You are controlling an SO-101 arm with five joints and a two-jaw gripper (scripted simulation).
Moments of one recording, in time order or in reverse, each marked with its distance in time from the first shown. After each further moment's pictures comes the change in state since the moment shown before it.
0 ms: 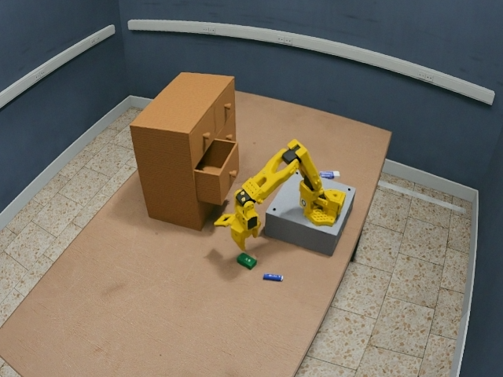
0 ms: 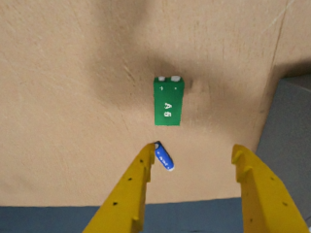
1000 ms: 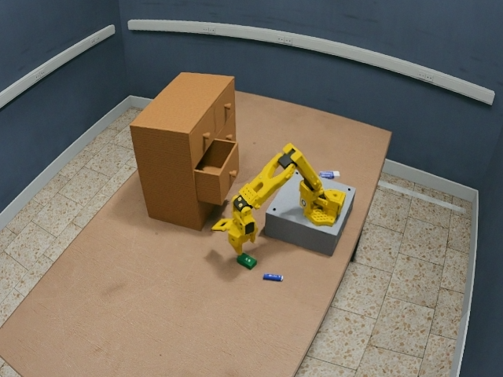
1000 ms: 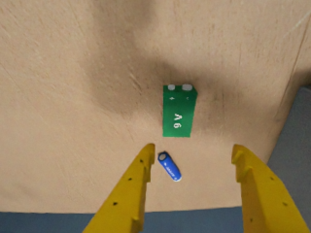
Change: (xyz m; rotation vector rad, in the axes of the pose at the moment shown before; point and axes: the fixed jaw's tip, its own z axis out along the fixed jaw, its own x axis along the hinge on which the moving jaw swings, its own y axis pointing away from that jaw) arm -0.003 0.008 0.013 -0.008 -0.003 0.008
